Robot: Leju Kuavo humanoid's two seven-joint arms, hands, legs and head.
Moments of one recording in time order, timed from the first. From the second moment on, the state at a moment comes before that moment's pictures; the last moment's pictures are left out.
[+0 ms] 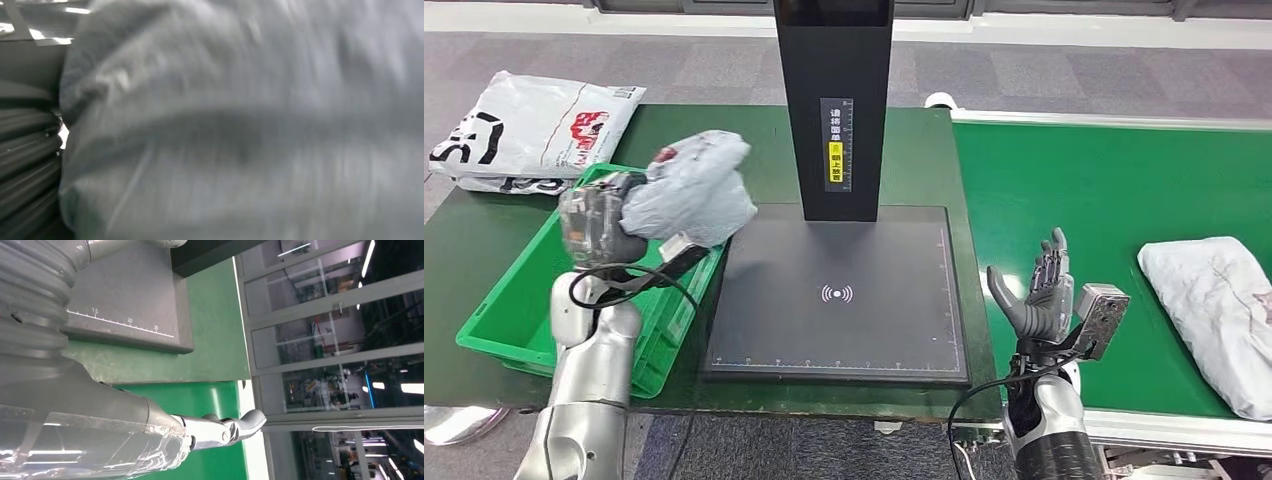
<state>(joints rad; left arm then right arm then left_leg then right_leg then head) -0.49 -0.13 0.31 -1.22 -1.21 0.69 -0.53 -0.23 0.15 -0.01 -1.11 -0.07 -0.02 -0.58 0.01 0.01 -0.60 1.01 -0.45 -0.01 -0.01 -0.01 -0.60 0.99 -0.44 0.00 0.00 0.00</state>
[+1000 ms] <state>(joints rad) -0.51 0.11 0.31 -0.82 -1.32 0.49 0.02 -0.16 0.13 -0.01 -1.19 -0.05 0.01 -0.50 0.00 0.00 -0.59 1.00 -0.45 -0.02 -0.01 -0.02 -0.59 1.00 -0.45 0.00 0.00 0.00</state>
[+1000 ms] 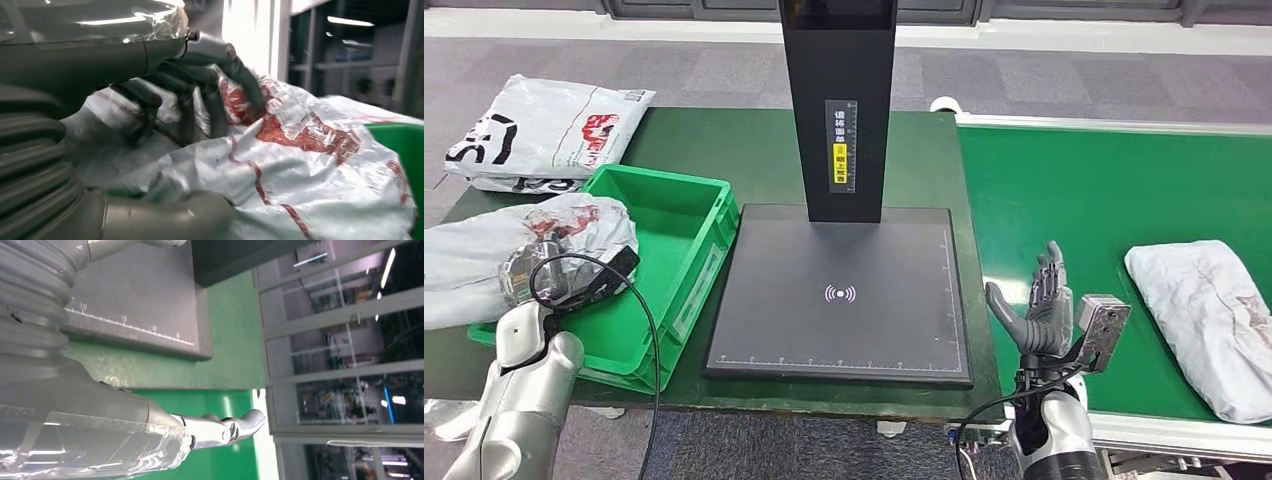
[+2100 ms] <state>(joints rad) -0.58 -0.02 0.32 -0.92 -0.05 0.38 -0.53 -0.20 0.13 -0.01 -1.16 -0.02 -0.03 -0.48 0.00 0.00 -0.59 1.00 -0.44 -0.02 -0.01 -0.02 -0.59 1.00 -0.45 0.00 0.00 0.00</state>
